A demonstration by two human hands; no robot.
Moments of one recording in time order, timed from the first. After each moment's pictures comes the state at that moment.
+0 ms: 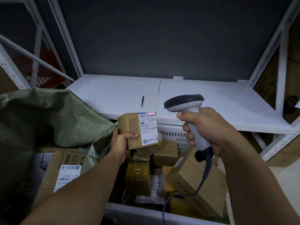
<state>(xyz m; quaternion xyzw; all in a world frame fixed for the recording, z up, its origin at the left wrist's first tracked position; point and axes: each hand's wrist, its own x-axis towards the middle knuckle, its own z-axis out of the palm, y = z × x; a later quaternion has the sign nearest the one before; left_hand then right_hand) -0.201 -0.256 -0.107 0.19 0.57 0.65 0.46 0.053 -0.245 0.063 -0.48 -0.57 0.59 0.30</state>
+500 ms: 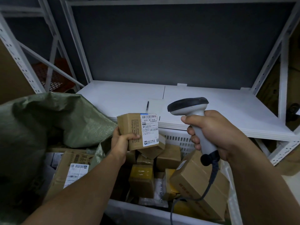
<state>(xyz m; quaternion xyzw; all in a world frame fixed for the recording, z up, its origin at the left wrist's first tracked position) -0.199 -0.285 -0.080 0.21 0.59 0.66 0.42 0.063 -0.268 0.082 -0.46 -0.59 0.58 0.30</state>
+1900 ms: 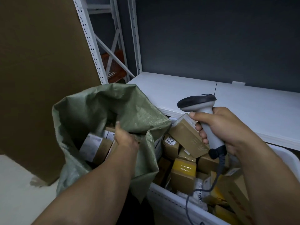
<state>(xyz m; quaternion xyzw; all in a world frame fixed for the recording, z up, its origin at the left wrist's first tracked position) -0.322 -0.357 -0.081 -0.12 0.44 0.83 0.32 -0.062 -0.289 0.062 -0.38 -0.65 0.61 0.25</state>
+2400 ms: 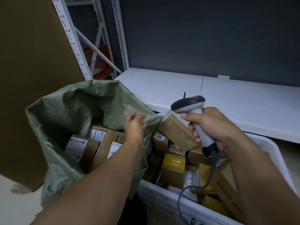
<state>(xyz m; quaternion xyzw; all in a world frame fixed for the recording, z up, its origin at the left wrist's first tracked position) -0.256 -0.334 -0.053 0.06 0.57 0.75 0.32 -0.053 -0.278 0.042 -0.42 -0.63 0.60 0.24</state>
